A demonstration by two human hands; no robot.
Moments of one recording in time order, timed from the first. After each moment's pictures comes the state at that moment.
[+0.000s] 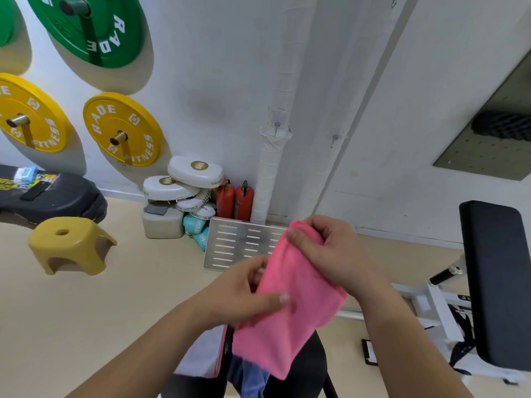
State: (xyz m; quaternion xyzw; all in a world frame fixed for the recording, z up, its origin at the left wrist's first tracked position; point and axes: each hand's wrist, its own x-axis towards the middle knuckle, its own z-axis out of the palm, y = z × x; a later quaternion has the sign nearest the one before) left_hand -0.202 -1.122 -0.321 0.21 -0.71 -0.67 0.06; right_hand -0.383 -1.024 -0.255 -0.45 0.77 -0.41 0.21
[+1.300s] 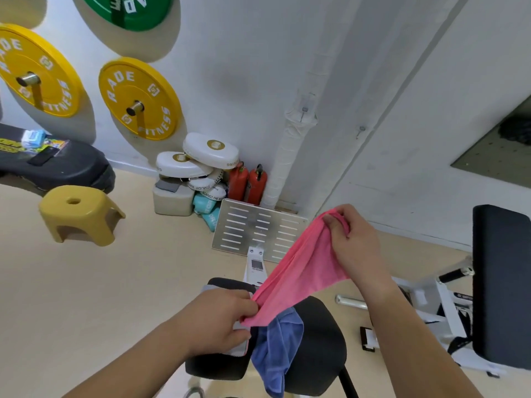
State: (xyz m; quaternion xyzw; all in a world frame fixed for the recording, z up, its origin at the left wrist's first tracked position) left_hand -0.089 -1.165 -0.401 0.12 -0.95 -0.27 0.01; right_hand -0.346 -1.075 -0.302 -0.40 0.83 -0.37 0.08
